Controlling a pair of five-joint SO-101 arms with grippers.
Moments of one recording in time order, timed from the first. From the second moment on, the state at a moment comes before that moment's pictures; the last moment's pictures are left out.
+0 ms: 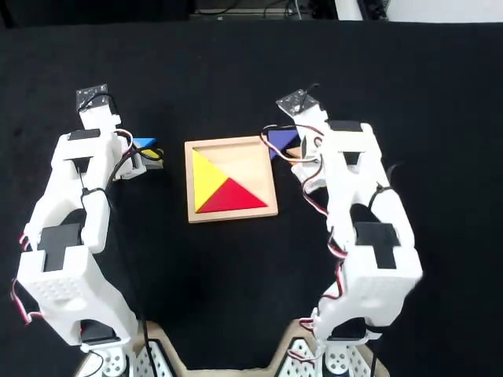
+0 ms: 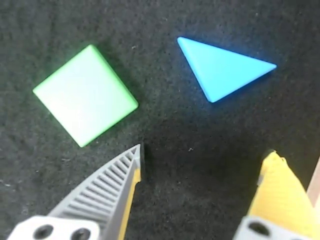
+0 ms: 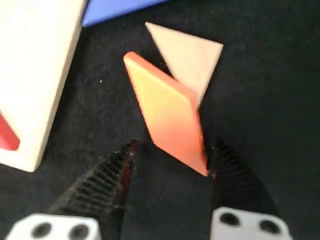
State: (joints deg) left arm -13.5 16.4 16.5 50.1 6.0; right arm 0.8 13.8 14.2 60.3 31.3
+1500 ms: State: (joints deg) left arm -13.5 16.4 16.5 50.1 6.0; right arm -5.9 15.1 18.1 60.2 36.2
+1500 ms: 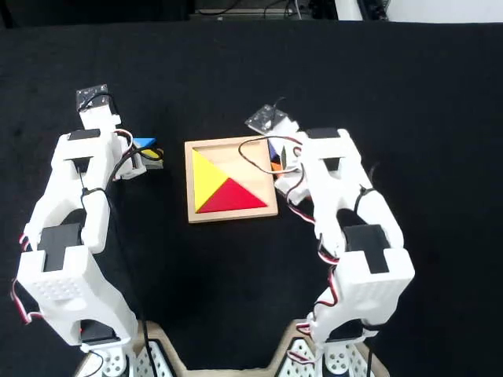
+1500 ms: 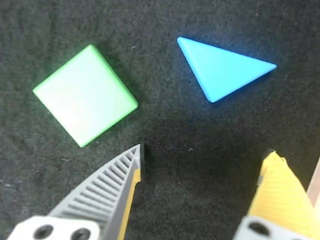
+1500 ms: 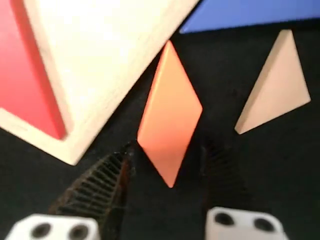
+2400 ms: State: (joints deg) left arm -14.4 16.4 16.5 50.1 6.0; right arm -6.5 24.6 6.2 61.8 25.7
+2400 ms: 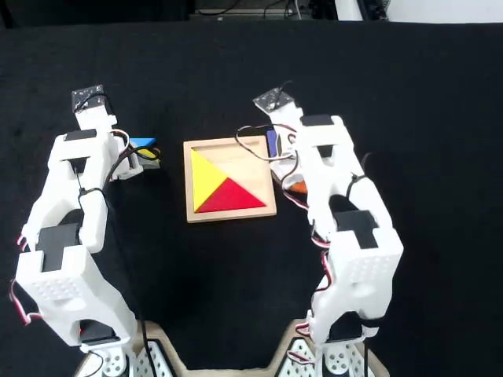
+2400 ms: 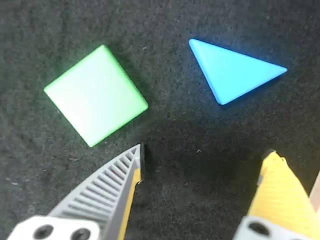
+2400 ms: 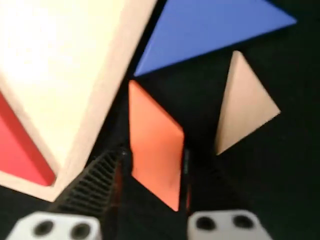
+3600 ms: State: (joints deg) left arm -14.4 16.4 16.5 50.1 6.0; right arm -19.3 14.1 12.0 59.4 -13.1
